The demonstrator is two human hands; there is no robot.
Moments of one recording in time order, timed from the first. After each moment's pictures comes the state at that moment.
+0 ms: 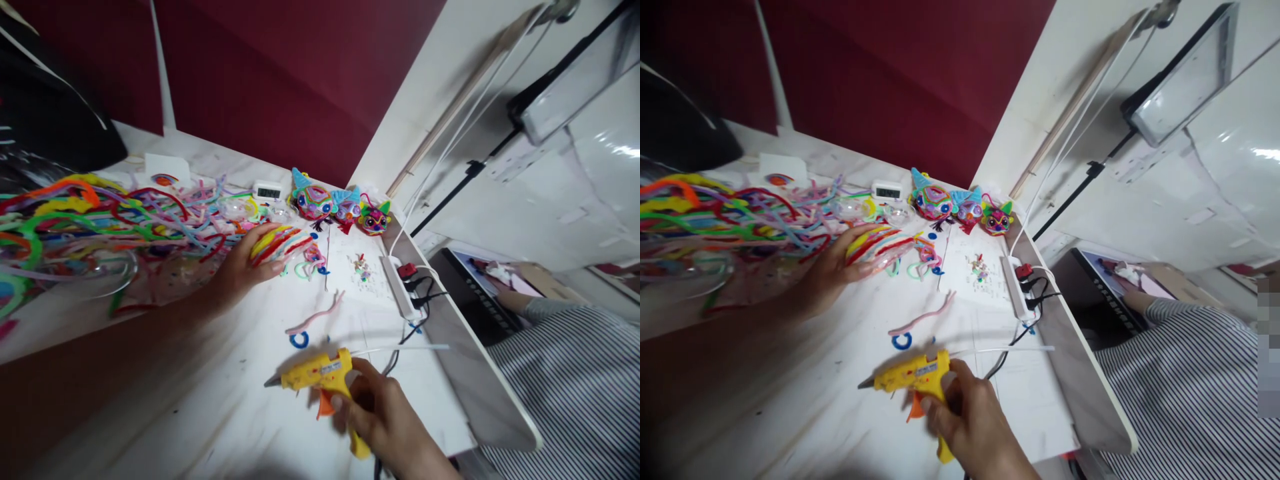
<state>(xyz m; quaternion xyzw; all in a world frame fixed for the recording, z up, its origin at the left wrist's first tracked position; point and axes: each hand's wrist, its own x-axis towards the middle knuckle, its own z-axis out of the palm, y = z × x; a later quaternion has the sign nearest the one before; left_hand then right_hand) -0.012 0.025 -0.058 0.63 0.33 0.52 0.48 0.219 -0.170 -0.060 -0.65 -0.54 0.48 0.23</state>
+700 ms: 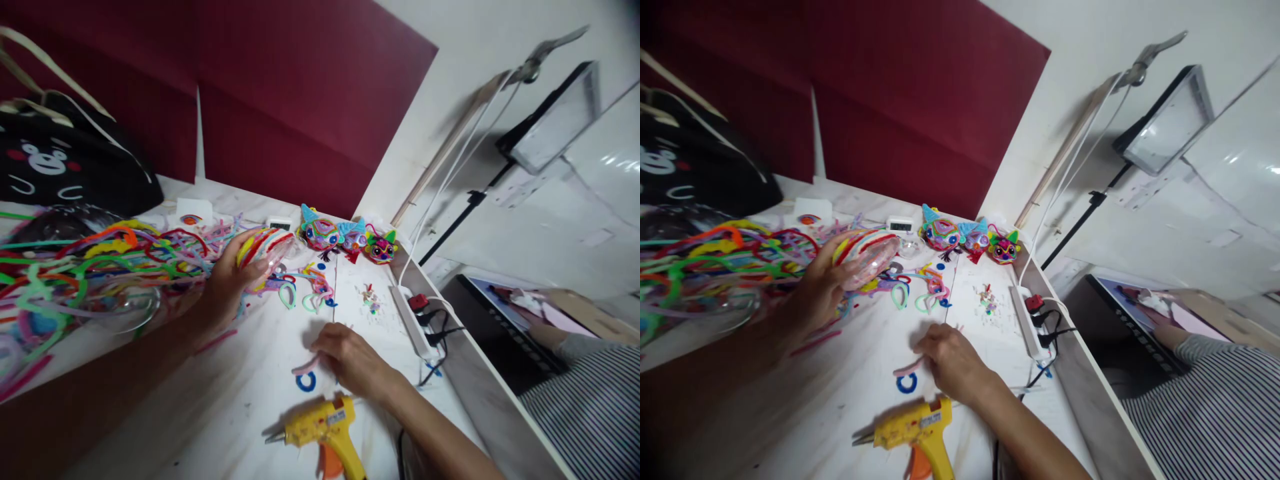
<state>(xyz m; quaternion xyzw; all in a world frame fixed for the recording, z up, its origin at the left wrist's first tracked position) -0.030 0.048 -0.043 0.51 0.34 0.63 0.48 0.210 -0.040 -0.061 -0.42 -0.89 0.13 0.10</state>
